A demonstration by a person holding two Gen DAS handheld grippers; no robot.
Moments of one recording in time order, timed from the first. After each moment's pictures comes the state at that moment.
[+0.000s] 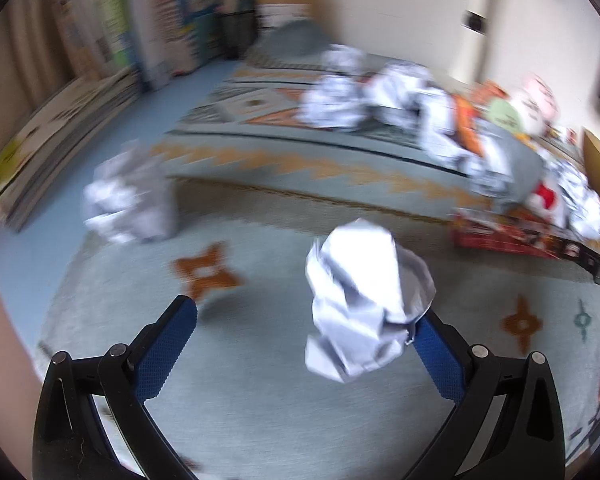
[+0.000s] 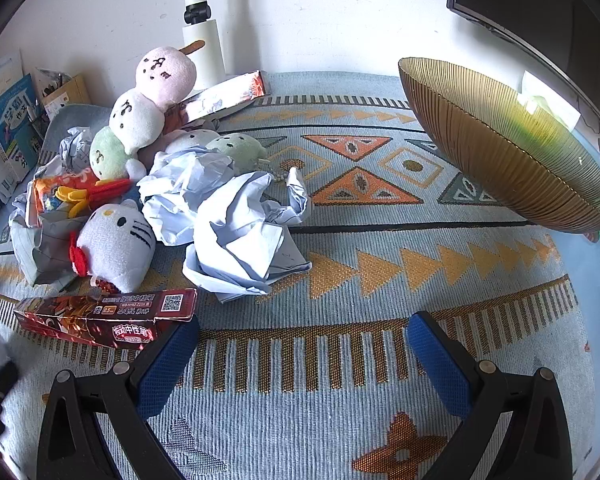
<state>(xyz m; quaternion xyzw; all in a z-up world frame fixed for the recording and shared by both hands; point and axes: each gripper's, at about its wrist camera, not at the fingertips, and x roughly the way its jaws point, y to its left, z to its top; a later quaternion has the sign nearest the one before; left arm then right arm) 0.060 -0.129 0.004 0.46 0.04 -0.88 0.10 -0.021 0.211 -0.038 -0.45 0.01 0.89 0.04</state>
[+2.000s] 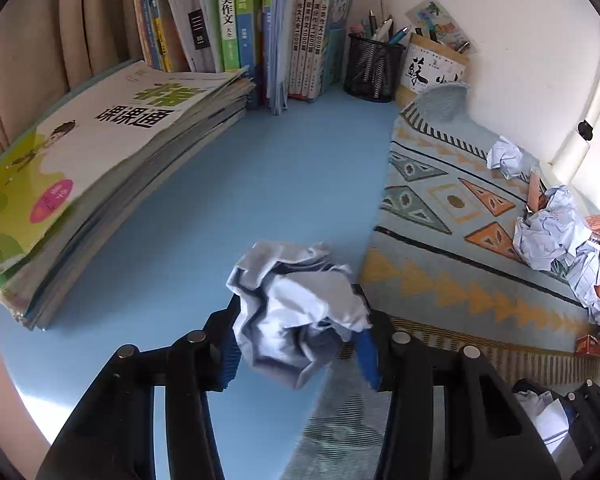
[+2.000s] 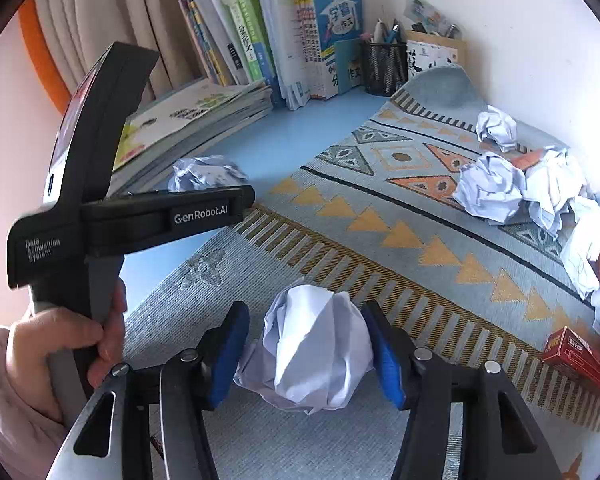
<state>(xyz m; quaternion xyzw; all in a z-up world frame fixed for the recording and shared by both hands) -0.009 -0.299 0.004 0.42 0.09 -0.90 0.12 0.004 -0.110 -0.040 -0.41 -0.06 0.85 -0.33</state>
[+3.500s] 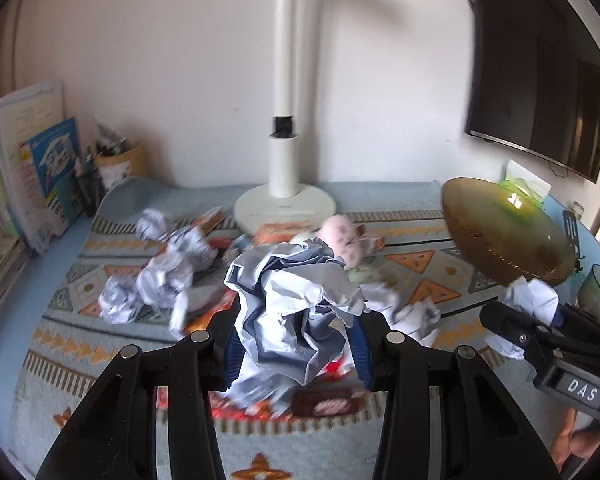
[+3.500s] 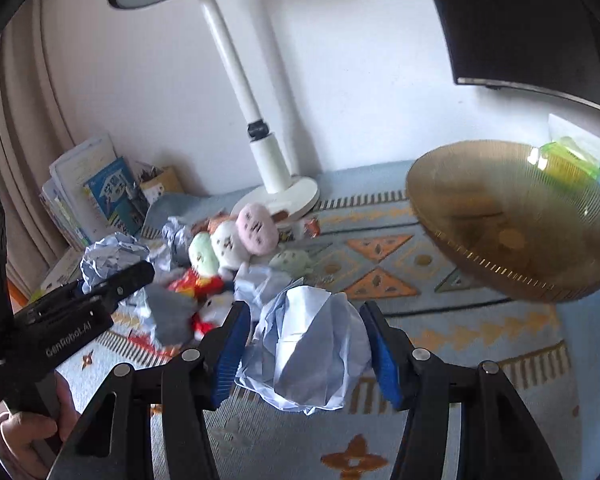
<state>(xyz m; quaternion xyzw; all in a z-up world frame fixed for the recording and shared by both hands) 0.008 0.063 0.098 0.31 -0.02 -0.95 -0.10 0.015 0.289 0.037 -0.32 0.11 0.93 -0.11</state>
